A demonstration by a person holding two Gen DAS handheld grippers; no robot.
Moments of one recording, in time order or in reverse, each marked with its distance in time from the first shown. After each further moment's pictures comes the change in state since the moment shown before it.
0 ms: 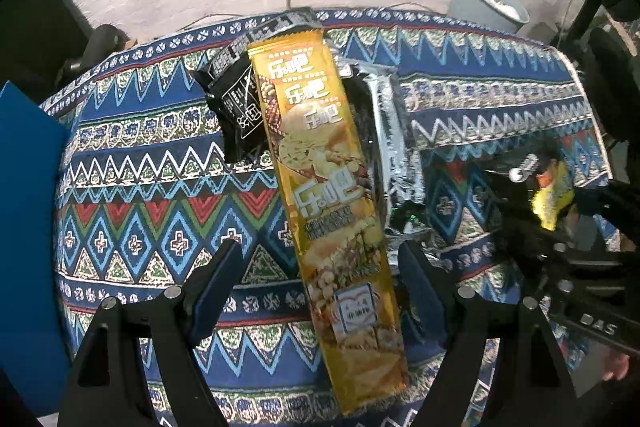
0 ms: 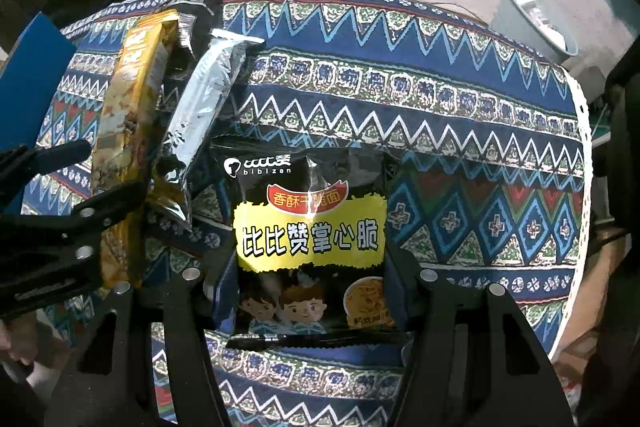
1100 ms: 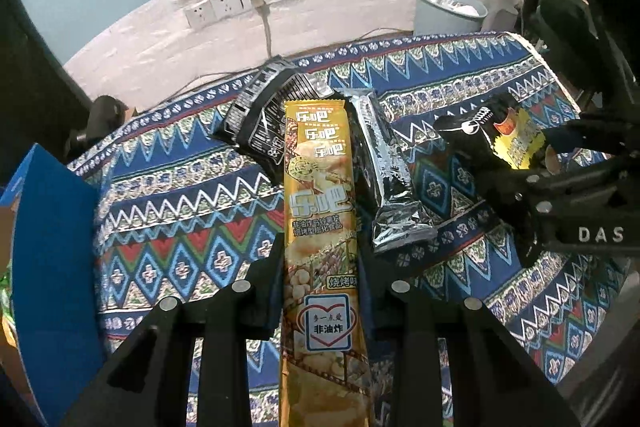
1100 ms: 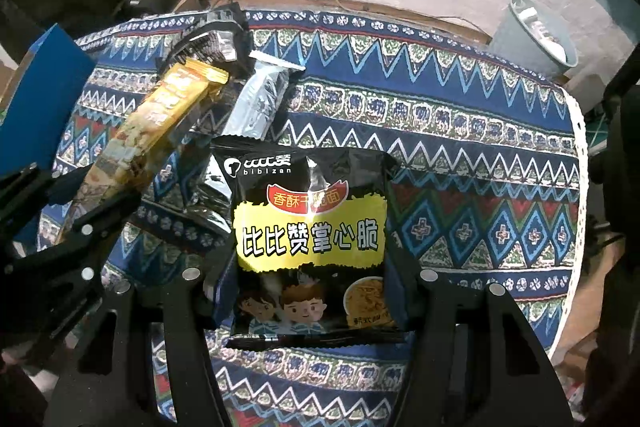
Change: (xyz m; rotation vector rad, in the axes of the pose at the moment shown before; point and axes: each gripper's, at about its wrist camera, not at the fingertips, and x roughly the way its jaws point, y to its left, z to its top) left arm -0.047 0.007 -0.034 0.205 -0.183 0.024; right arm -0.022 0.035 0.004 -0.005 -0.048 0.003
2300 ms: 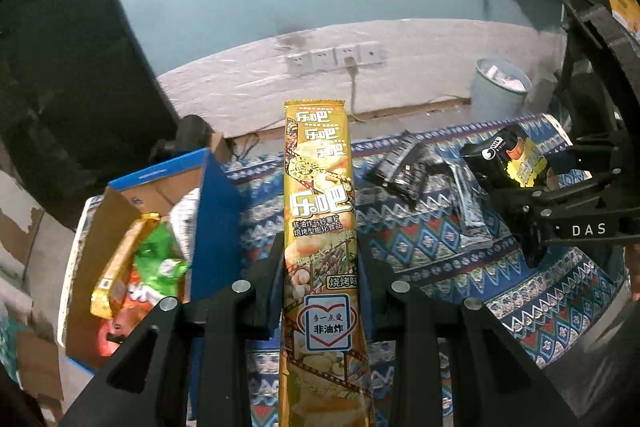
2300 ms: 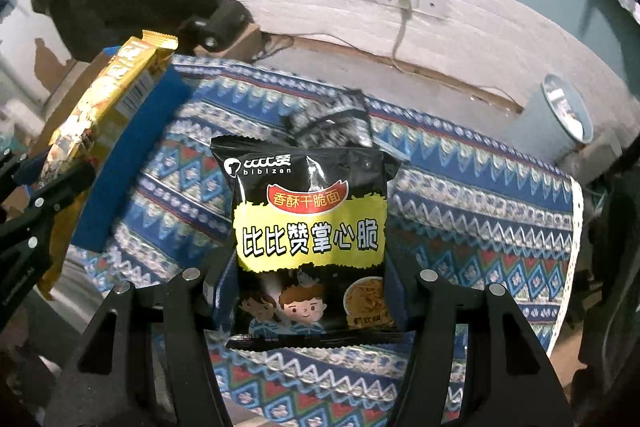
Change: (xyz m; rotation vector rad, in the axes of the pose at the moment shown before) left arm -0.132 0.108 -0.029 -0.135 -0.184 0.165; right arm -0.078 0.110 0.025 -0.151 -0.134 0.073
